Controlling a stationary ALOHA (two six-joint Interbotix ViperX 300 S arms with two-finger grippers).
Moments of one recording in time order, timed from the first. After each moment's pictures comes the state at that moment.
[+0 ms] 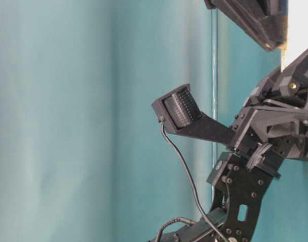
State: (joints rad) left arm -0.02 0.54 0.43 -0.07 -0.49 0.04; right arm -0.04 0.14 1.12 -0.11 -0.89 0.26
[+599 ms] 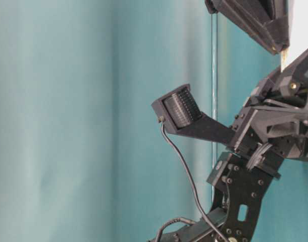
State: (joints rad) left arm -0.02 0.54 0.43 -0.07 -0.49 0.04; right arm -0.03 0.11 1.10 -0.12 -0.75 0.28
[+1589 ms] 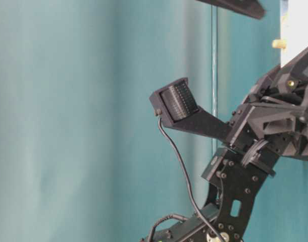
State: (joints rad) left arm -0.02 0.53 0.42 -0.07 -0.42 0.04; right arm 0.00 -0.25 1.04 -0.13 -0.09 0.35
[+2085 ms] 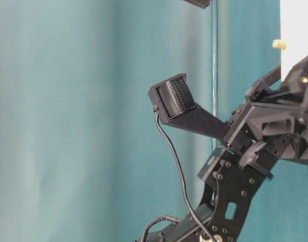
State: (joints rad) left arm -0.04 0.50 0.42 -0.07 -0.36 0.01; right arm 0.00 -0.46 1.06 -0.15 0.01 0.35
